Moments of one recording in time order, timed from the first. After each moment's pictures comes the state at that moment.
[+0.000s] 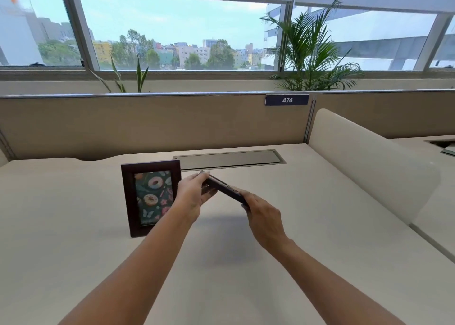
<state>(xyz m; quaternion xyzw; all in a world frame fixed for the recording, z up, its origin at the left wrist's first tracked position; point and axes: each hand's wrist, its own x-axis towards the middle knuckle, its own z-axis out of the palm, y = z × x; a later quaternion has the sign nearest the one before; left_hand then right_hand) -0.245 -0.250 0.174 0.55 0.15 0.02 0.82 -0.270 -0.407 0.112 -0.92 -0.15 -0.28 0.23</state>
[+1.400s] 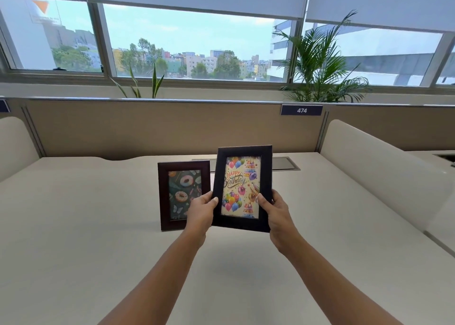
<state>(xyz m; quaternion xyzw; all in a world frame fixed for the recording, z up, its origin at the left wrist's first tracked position) -0.305 -0.197 0.147 0.70 0.09 0.02 0.70 -0.301 -0.352 0.138 -0.60 0.03 -0.02 0.80</state>
